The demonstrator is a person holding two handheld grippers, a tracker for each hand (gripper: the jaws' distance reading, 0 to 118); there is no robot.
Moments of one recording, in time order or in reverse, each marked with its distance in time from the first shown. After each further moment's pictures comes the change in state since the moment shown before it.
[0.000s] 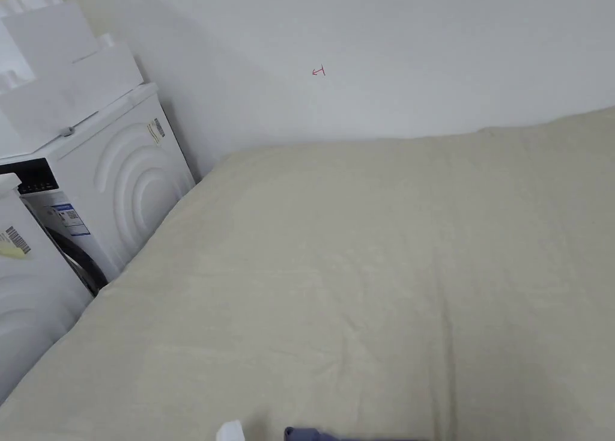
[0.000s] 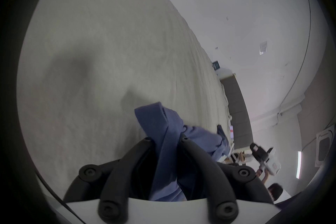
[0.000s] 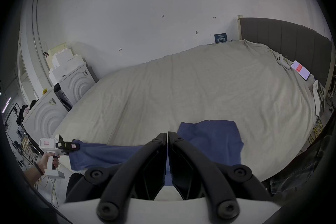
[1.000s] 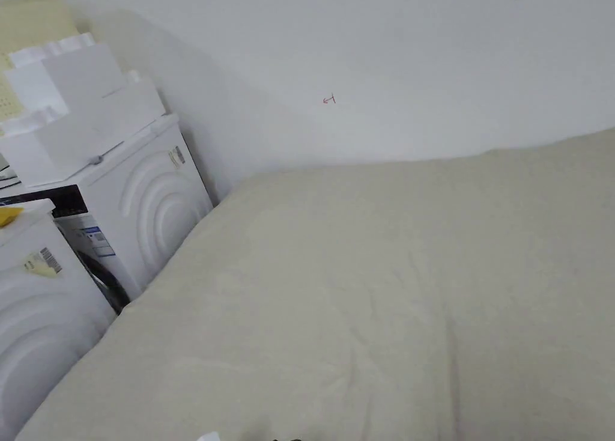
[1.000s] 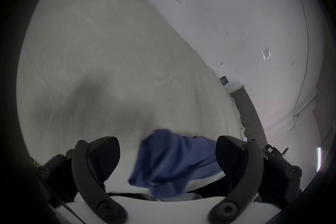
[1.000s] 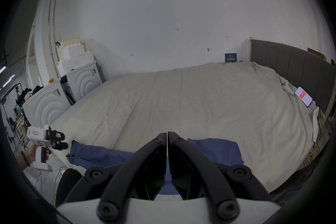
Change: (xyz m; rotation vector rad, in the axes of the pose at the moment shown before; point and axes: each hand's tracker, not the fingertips) left arm 0.013 -0.020 0.044 0.157 0.128 -0.102; right arm -0.005 0.004 0.006 0.095 0.036 0.145
